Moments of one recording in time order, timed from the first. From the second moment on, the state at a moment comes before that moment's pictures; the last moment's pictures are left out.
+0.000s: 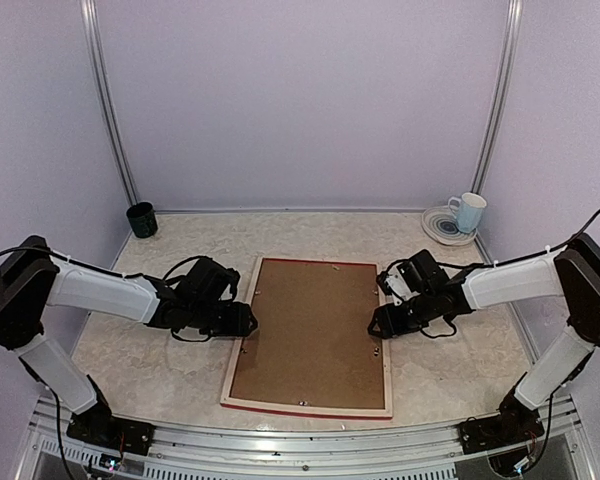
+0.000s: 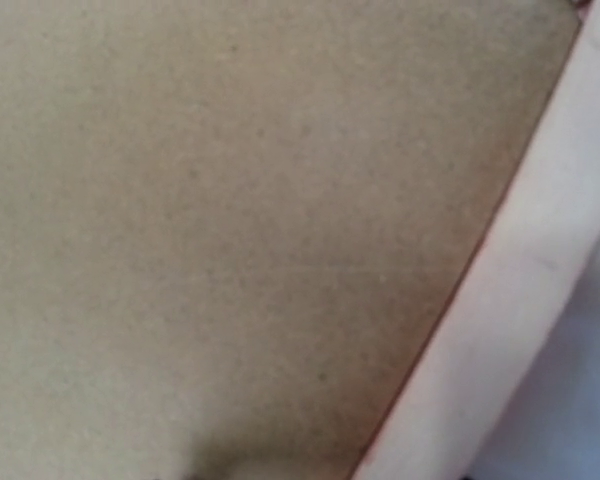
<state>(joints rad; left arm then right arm) -0.77 1.60 0.75 -0.06 -0.04 -0.63 0.63 1.58 0.74 -0.16 -0.17 0.34</state>
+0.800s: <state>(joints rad) -0.70 1.66 0.71 0.12 0.05 -0.62 0.57 1.83 1.03 -0.18 -0.16 0.32</state>
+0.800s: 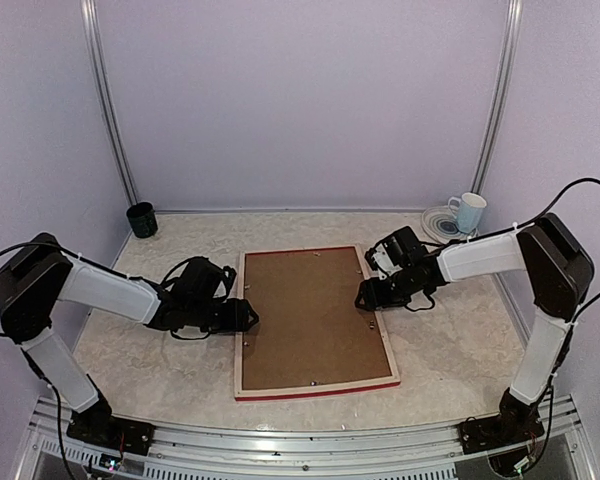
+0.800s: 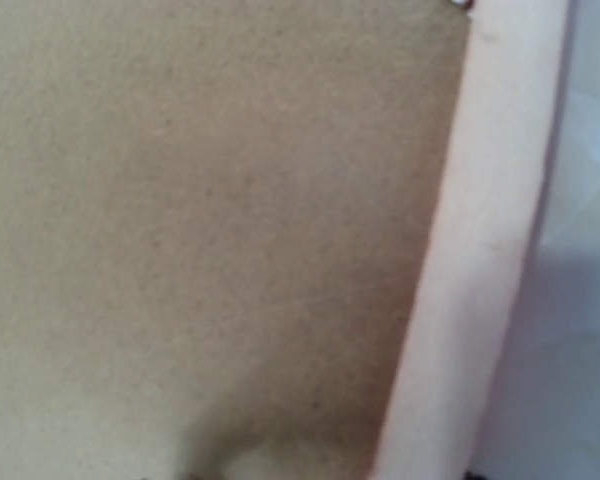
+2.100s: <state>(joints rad) -0.61 1.67 0.59 0.42 0.16 -0.59 0.66 1.63 0.89 -0.32 -0.08 0.38</state>
